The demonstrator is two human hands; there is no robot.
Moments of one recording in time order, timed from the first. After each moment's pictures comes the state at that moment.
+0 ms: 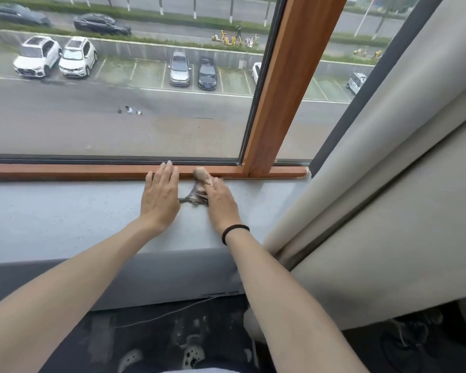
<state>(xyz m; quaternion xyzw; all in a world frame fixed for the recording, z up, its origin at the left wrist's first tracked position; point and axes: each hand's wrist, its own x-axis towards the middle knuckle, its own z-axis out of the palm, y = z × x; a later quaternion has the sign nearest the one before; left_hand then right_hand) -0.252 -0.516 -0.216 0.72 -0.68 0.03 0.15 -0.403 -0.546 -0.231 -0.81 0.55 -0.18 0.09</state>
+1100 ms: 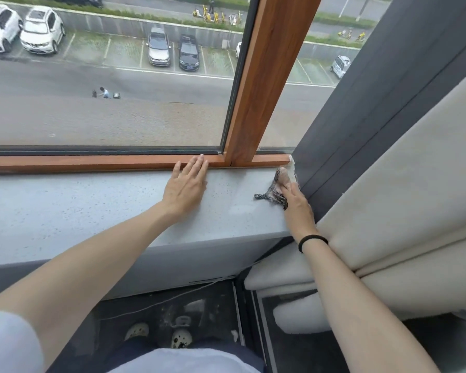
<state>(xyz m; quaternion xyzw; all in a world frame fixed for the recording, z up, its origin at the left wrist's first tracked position) -0.330 -0.552 -0.235 0.63 -0.78 -0.02 0.06 -0.611 -0.535 -0.231 -0.71 0.68 -0.17 0.09</state>
